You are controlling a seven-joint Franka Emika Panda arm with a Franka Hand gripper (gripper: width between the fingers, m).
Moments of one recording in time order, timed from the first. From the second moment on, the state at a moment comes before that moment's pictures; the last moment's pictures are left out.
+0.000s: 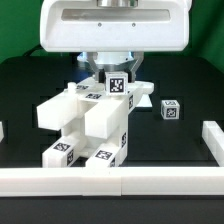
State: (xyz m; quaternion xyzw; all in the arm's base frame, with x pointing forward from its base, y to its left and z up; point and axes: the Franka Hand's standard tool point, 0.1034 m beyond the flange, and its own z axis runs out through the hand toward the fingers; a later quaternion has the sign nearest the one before) arm 0.582 -0.019 0.119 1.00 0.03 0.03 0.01
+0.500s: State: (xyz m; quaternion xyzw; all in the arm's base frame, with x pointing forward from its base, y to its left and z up) arm 0.582 -0.019 0.119 1.00 0.03 0.03 0.01
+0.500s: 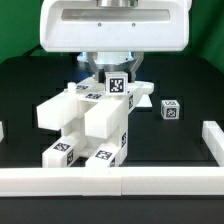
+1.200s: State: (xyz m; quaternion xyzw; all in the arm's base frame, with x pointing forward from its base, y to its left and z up) arm 0.582 -0.016 0.119 0.99 -0.14 0.03 0.00
